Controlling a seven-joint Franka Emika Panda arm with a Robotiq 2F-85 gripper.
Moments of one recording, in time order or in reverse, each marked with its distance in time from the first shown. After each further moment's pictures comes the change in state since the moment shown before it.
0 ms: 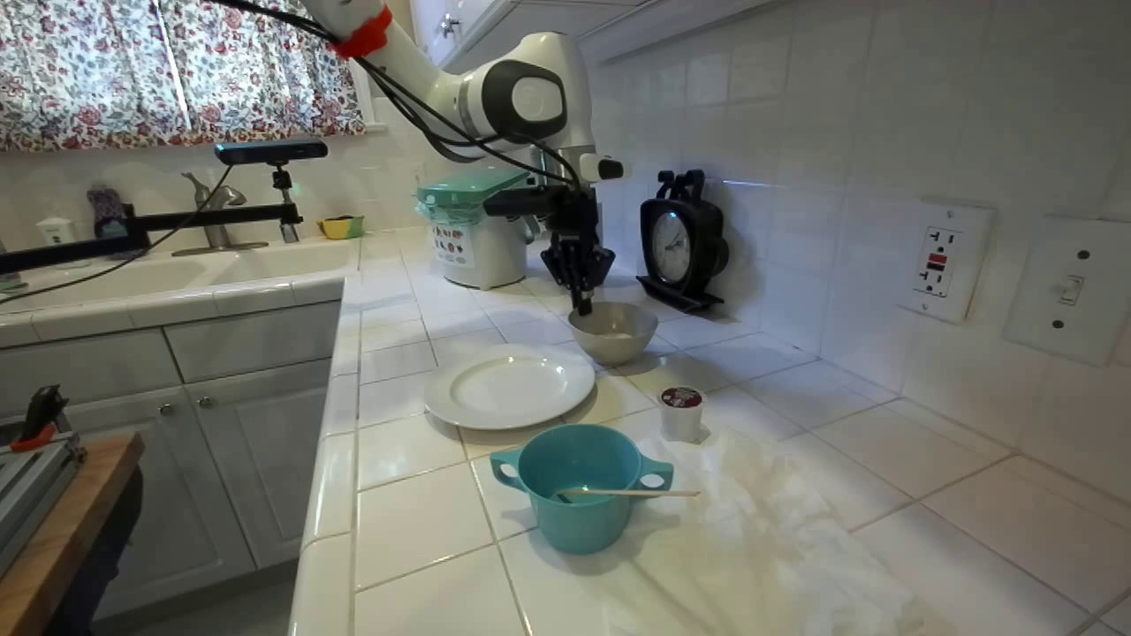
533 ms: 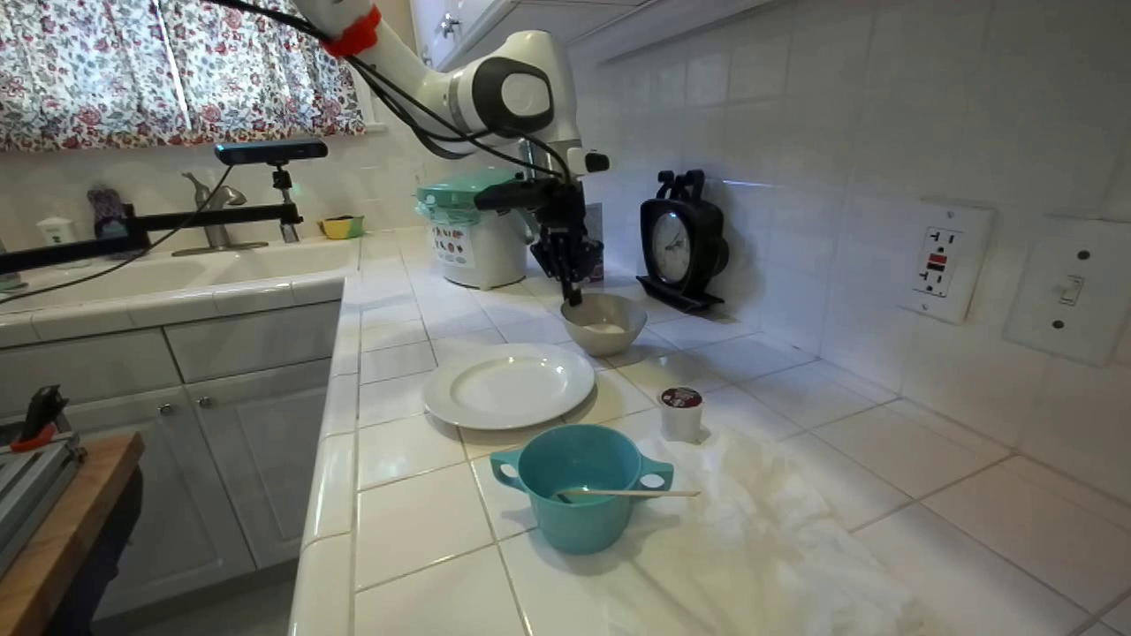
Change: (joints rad) arm 0.041 -0.014 0.001 -0.005 -0.021 0.002 0.001
